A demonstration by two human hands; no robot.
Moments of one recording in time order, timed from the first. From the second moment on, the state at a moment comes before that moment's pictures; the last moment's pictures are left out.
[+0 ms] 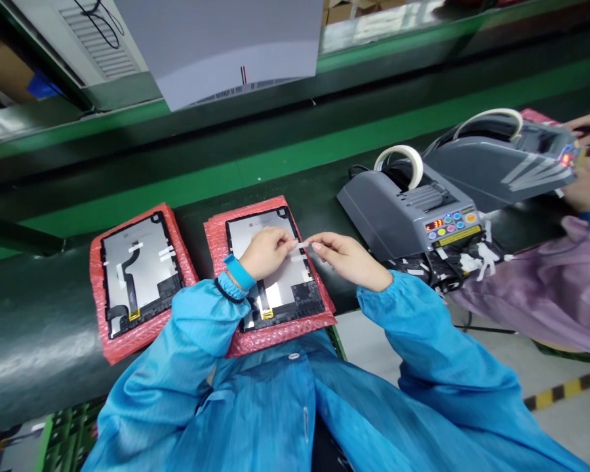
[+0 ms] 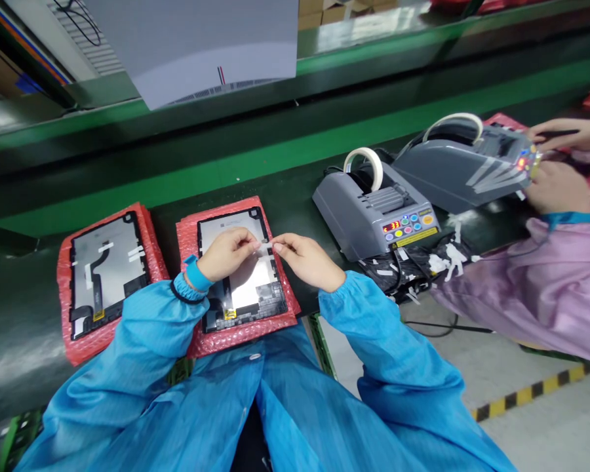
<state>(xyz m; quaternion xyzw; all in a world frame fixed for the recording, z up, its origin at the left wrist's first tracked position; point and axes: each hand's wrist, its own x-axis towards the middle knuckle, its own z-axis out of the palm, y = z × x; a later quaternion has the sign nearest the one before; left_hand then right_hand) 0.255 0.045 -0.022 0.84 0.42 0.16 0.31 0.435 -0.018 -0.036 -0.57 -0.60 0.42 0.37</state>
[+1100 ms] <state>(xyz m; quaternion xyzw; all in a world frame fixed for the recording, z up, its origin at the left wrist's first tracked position) 0.264 0.037 -0.029 0.88 0.45 0.00 0.15 0.426 0.003 -0.064 -0.62 -0.64 0.35 0.30</state>
